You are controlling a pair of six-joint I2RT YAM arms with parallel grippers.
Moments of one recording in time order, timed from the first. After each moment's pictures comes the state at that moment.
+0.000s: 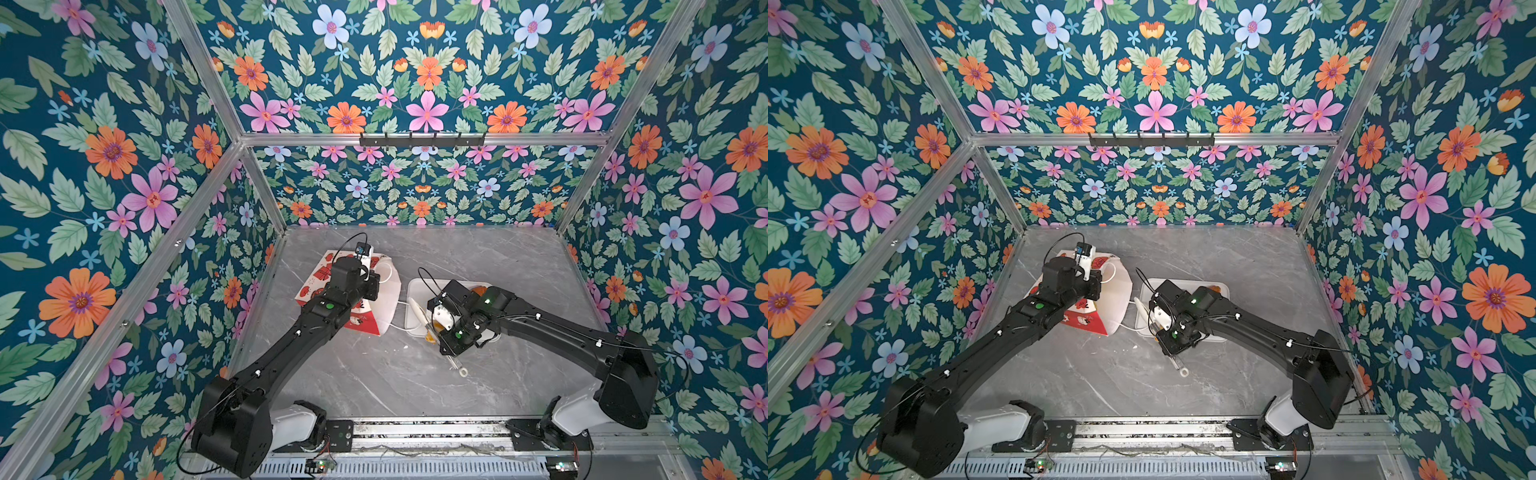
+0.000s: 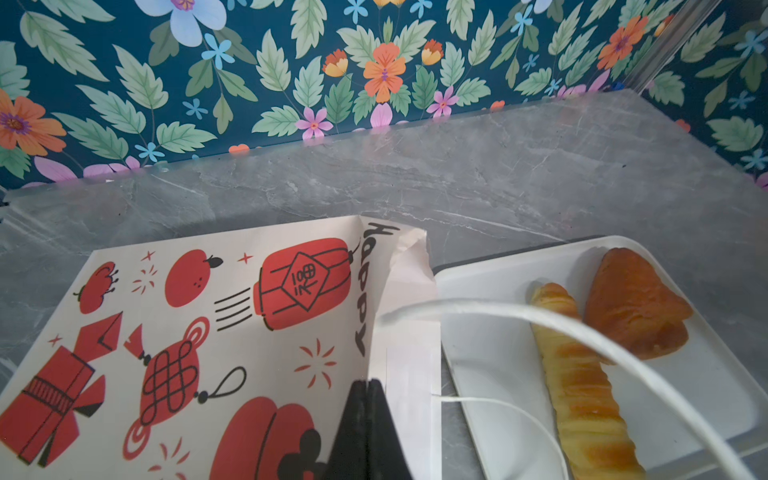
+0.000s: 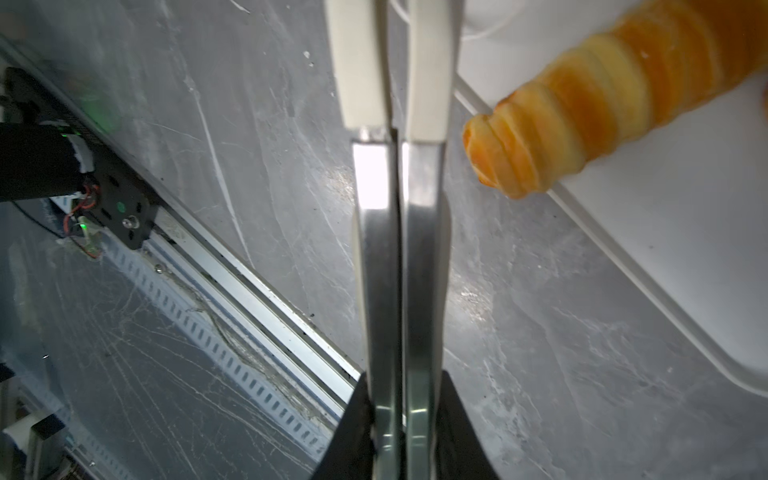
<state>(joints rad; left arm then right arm) -0.47 1.28 0.91 -0.17 -0.08 -0.07 0.85 1.53 1.23 -0.98 -0.27 0.26</state>
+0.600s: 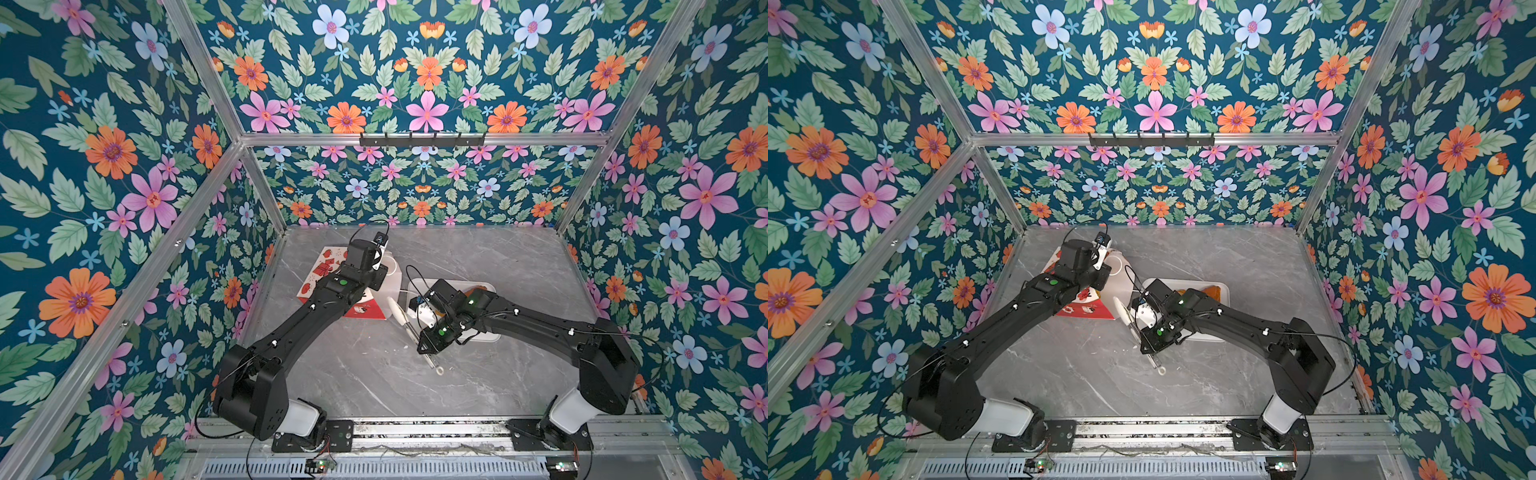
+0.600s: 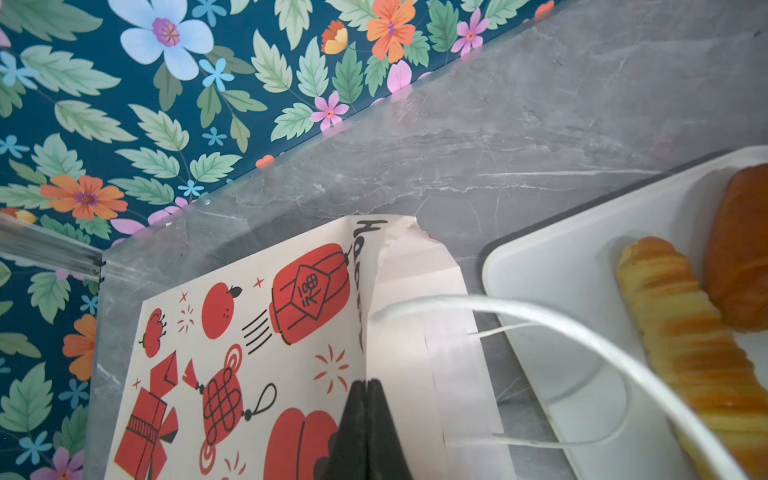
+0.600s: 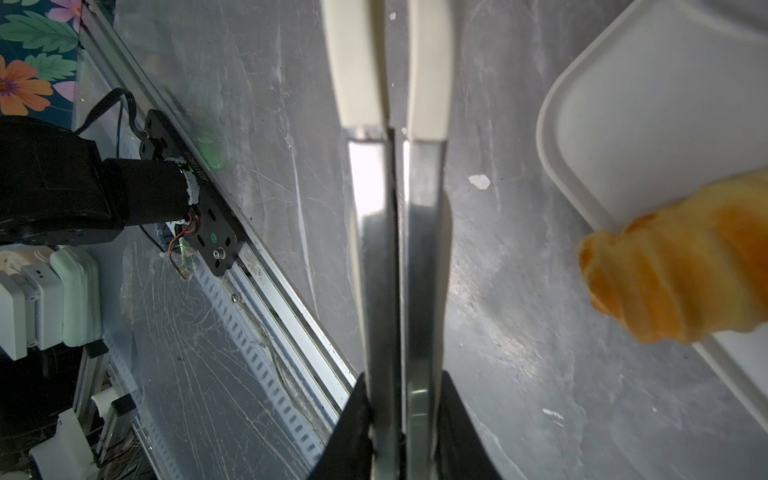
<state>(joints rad) -0.49 1.42 1.10 -0.31 -0.17 0.19 0.86 1.64 1.22 -0.76 -0.42 0.26</state>
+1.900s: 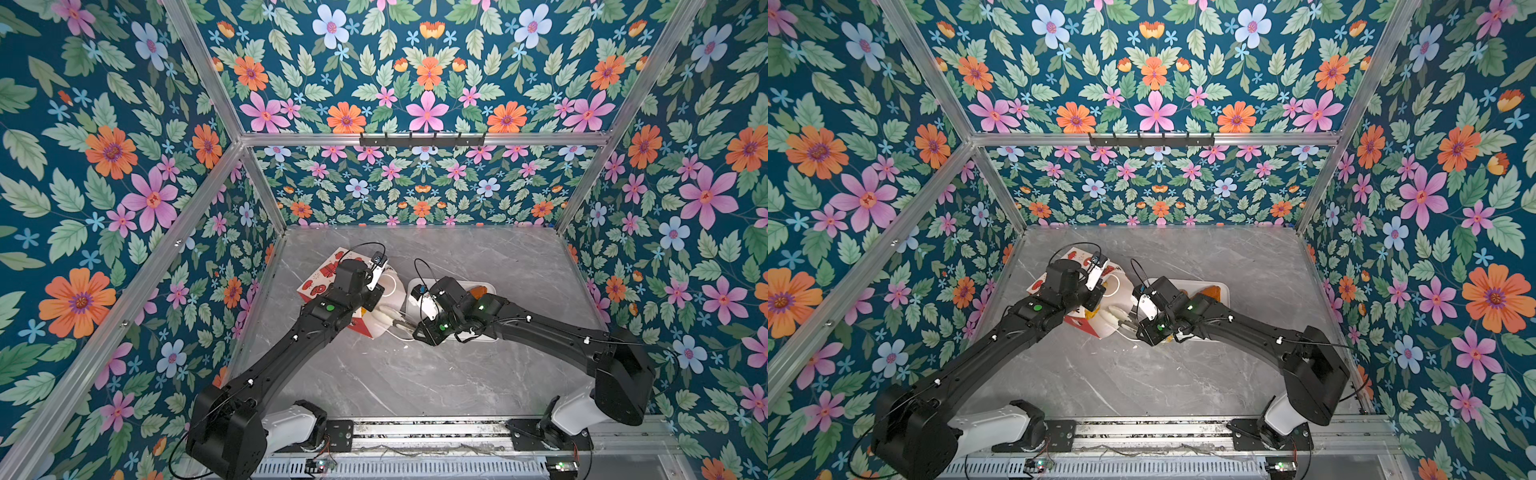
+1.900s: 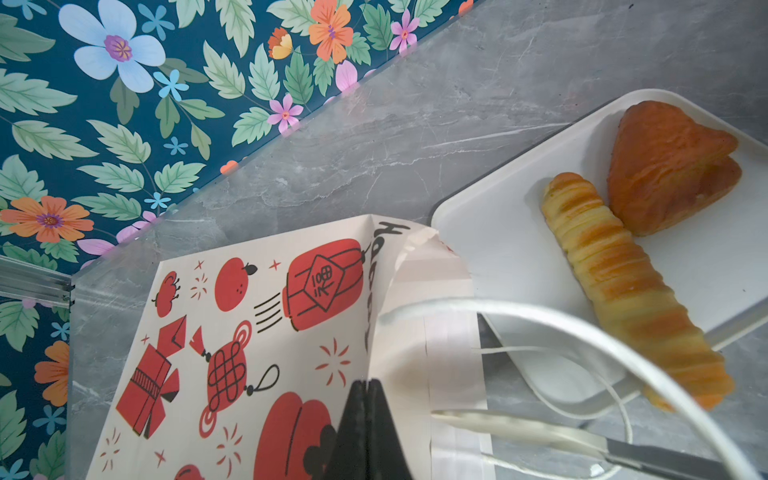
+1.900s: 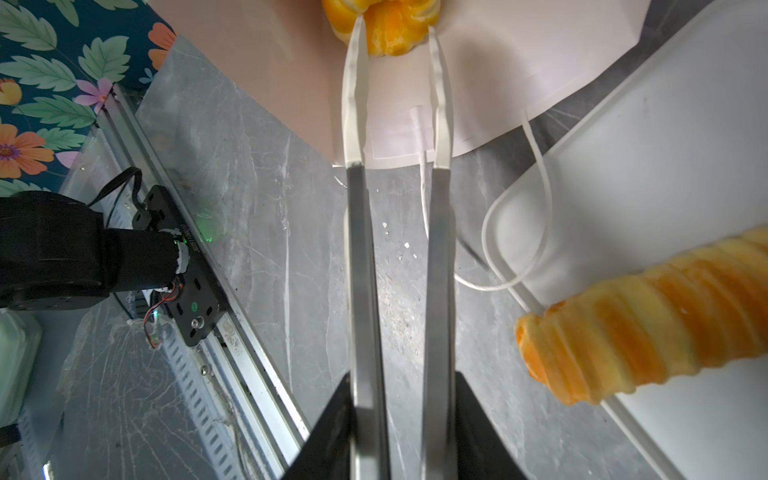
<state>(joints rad) -0.51 1.21 0.92 -0.31 -0.09 0.24 0.86 1.55 1.14 -0.53 -0.28 0.25</state>
